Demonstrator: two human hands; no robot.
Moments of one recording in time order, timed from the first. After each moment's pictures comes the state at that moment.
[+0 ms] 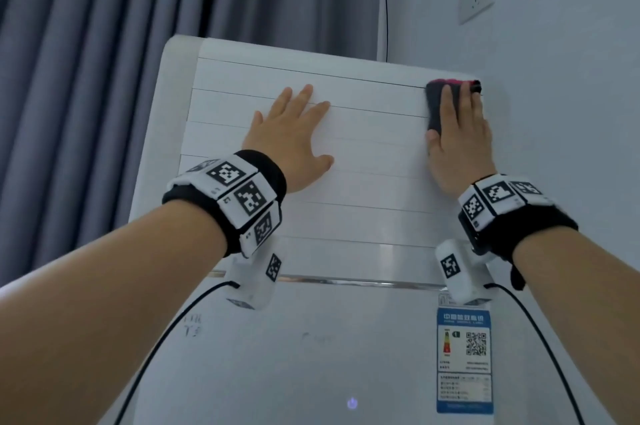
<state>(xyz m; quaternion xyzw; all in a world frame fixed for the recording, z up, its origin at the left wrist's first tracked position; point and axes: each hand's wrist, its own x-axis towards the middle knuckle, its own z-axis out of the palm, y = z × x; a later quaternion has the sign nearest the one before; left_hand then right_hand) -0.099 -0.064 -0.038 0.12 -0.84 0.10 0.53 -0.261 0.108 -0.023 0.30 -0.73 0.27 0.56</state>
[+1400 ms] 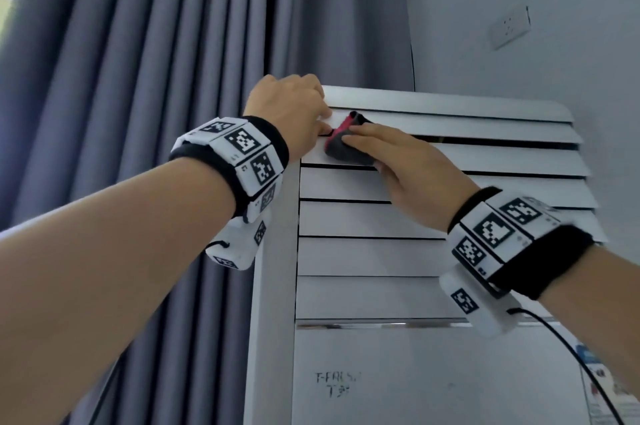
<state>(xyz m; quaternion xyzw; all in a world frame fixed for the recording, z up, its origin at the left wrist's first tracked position) -0.006 -0.171 0.037 0.07 -0.74 0.31 0.59 -0.117 -0.017 -0.026 0.57 -0.57 0.18 0.56</state>
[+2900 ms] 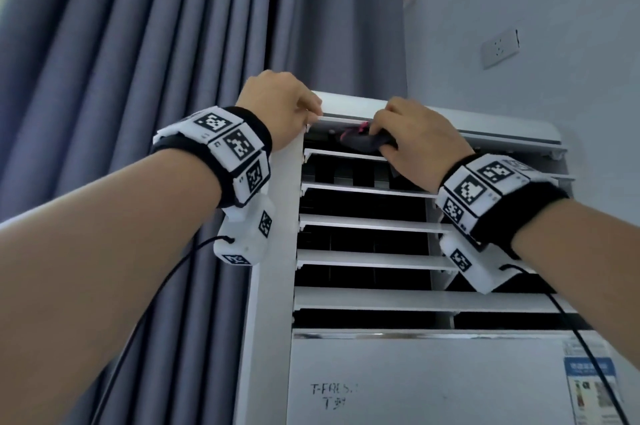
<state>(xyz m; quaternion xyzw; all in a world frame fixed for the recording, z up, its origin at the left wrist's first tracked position) 0.005 -0.187 0.050 0.01 -0.77 0.11 0.63 -0.116 -0.017 0.021 0.45 -0.61 0.11 0.65</state>
